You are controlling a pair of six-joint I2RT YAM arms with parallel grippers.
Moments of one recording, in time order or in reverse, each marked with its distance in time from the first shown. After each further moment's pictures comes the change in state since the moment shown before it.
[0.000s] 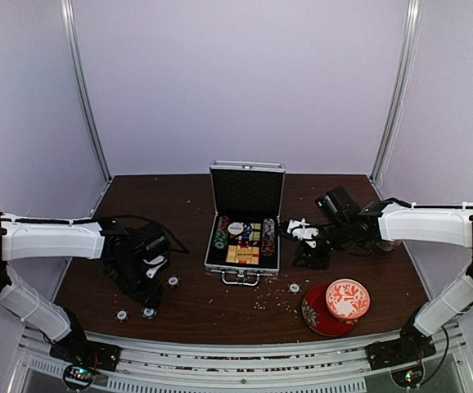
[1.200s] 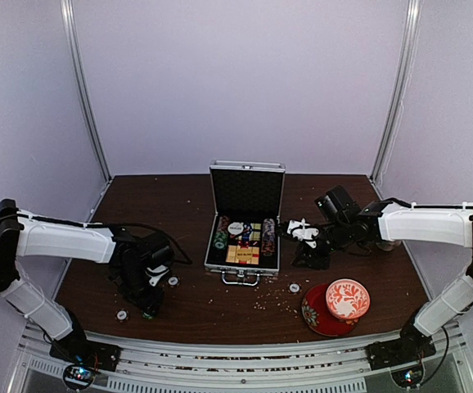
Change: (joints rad) left arm 0.000 0.084 -0.044 0.050 0.044 -0.002; right arm 0.000 0.000 0.000 -0.001 0.008 -0.018
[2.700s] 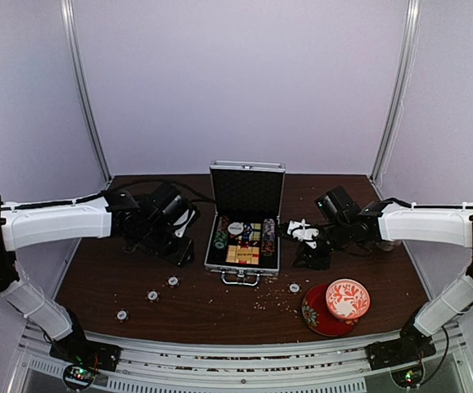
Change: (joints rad) left arm -0.056 -0.003 0.333 0.134 -0.130 0.005; right arm 0.000 0.000 0.000 -0.007 0.001 -0.003
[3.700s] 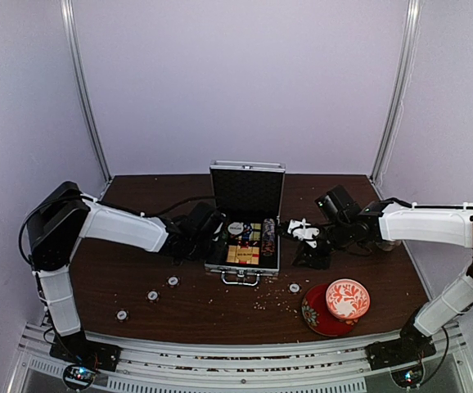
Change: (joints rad) left arm -0.007 0.407 0.000 0.655 -0.144 0.052; right arm 0.000 -0.004 0.000 0.001 0.011 0.011
